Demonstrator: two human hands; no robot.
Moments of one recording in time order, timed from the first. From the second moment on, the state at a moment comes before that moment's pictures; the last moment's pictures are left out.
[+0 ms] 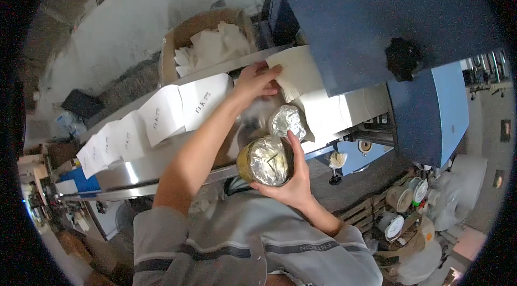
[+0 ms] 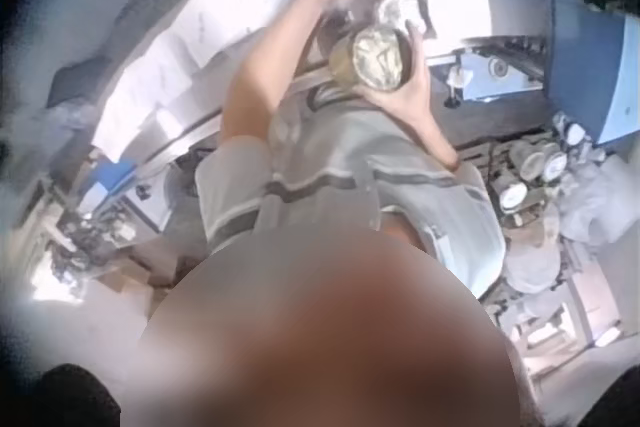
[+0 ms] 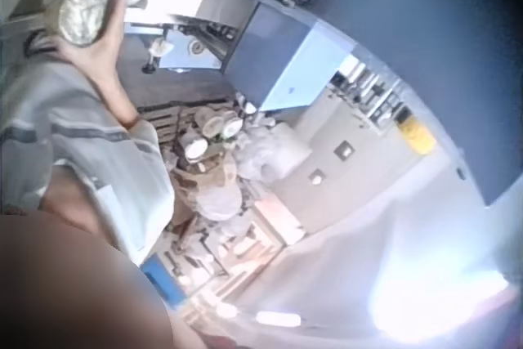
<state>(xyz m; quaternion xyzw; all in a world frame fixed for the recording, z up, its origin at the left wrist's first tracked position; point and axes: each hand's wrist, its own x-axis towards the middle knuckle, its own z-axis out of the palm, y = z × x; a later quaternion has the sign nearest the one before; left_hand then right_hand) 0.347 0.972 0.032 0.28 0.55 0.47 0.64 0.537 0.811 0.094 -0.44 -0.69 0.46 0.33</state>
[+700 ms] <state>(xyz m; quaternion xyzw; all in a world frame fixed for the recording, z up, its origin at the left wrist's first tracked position) 0.414 1.062 0.060 0.59 0.66 0.18 0.42 0.539 0.803 0.085 -0.47 -0.69 0.45 0.31</state>
